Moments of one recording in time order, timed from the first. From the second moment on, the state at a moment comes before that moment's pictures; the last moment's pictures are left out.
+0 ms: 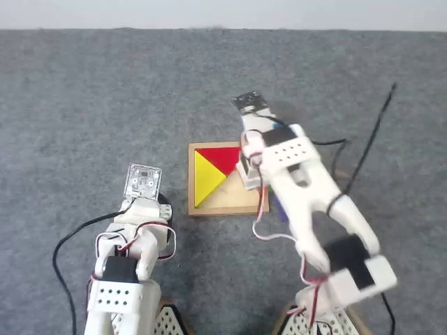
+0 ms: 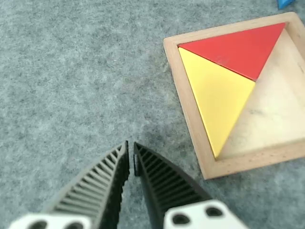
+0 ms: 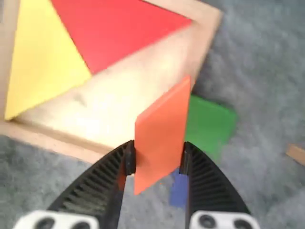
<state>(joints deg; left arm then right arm) -2.5 -85.3 97.3 46.5 -0.3 -25.8 3.3 17.7 68.2 -0.7</state>
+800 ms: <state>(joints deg) -2.5 -85.3 97.3 46.5 -0.3 -26.4 25.0 -2.8 70.2 -6.4</state>
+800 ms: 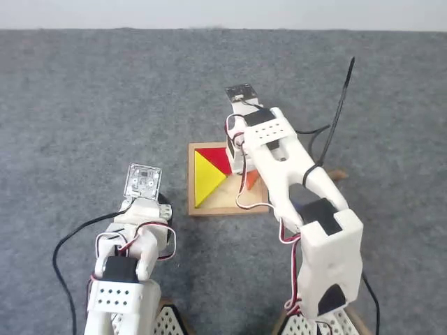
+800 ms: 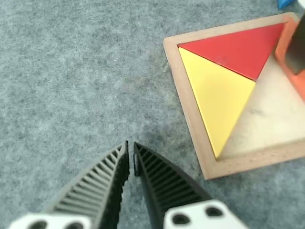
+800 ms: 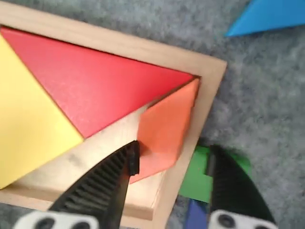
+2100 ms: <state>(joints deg) -2.5 -85.3 97.3 46.5 -0.3 -4.8 7.7 12.2 74.5 -8.8</state>
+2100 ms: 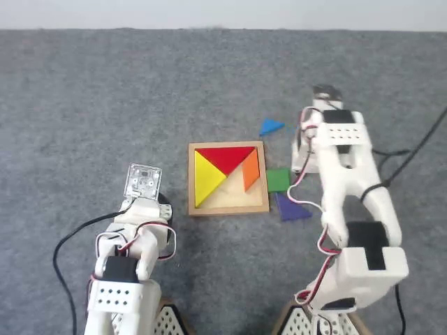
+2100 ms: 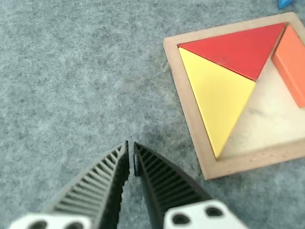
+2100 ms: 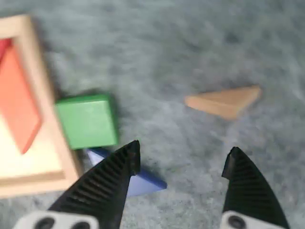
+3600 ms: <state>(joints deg) -2.5 -85.3 97.3 46.5 -0.3 3.2 8.4 18.0 60.7 -34.9</state>
